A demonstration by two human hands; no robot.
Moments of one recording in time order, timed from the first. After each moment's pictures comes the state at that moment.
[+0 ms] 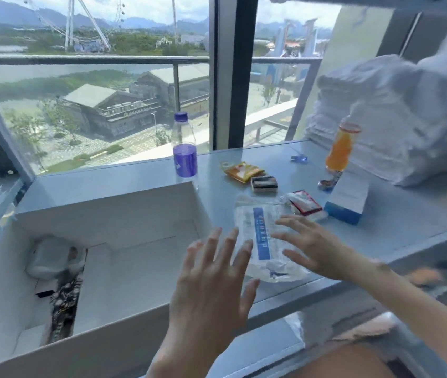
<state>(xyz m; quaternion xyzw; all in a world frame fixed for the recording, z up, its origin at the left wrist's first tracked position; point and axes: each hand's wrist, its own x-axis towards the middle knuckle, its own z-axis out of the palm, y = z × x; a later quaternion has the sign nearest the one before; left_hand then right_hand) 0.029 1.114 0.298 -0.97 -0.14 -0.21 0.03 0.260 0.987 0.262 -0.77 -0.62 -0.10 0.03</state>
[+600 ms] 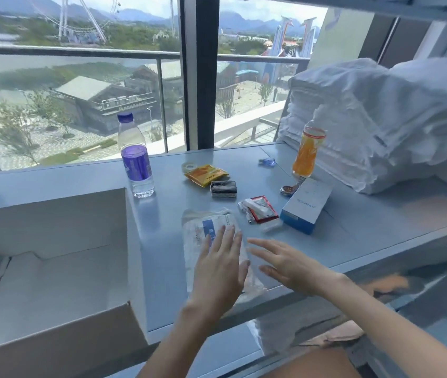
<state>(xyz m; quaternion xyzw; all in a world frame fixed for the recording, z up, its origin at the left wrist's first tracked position) 0.179 1.059 0.245 -0.98 -0.18 -0.11 -0.06 0.327 0.934 0.235 -0.78 -0.62 0.08 0.04</state>
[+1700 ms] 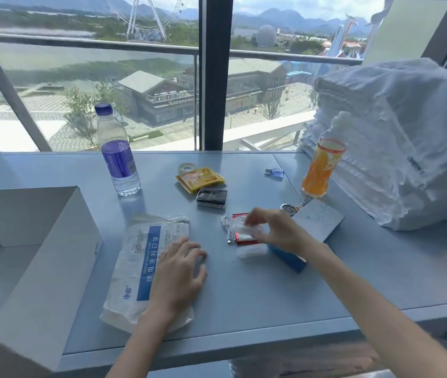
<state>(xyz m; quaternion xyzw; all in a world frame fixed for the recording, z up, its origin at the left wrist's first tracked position) 0.252 1.088 0.175 -0.91 -0.31 -0.24 -0.12 0.483 0.987 0.242 -0.73 -0.62 0.09 0.26</state>
